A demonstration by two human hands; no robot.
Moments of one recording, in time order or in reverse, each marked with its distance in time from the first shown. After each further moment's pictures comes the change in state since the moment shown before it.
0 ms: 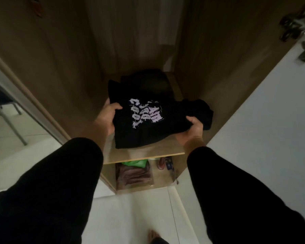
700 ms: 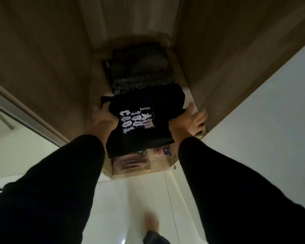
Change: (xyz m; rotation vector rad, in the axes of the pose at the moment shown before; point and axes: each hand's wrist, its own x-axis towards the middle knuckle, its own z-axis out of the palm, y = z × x) left_hand 0.061 -0.086 -0.032 1.303 0.345 0.015; right_hand 0.045 0.036 -0.028 -1.868 0.634 -0.413
